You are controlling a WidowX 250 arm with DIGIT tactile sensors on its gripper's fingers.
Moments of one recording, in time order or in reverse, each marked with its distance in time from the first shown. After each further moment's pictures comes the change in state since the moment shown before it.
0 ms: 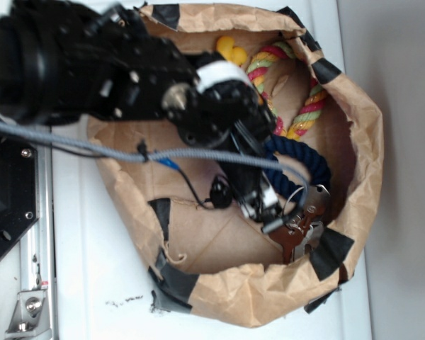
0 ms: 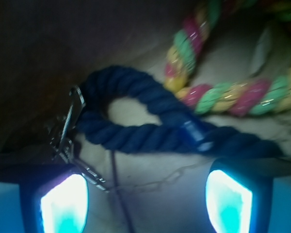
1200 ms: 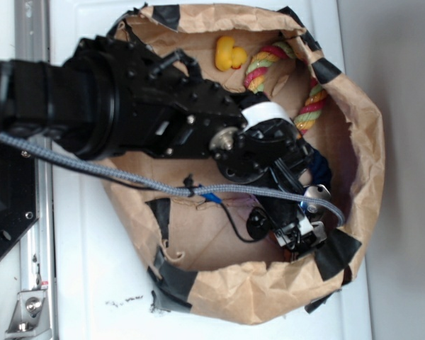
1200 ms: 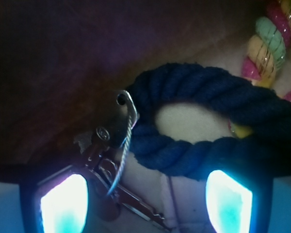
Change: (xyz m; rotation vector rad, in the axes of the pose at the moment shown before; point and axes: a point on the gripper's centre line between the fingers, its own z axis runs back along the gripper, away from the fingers) arm 0.016 -0.025 -0.017 -0.032 -0.022 0.034
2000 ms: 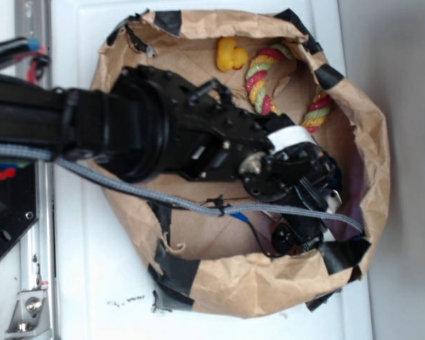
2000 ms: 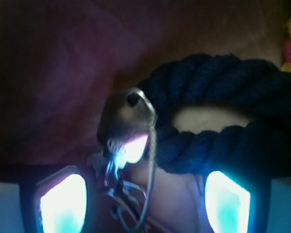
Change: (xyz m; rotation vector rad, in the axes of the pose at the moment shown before) arm 0.006 -0.016 -0.025 -0.013 -0.021 0.016
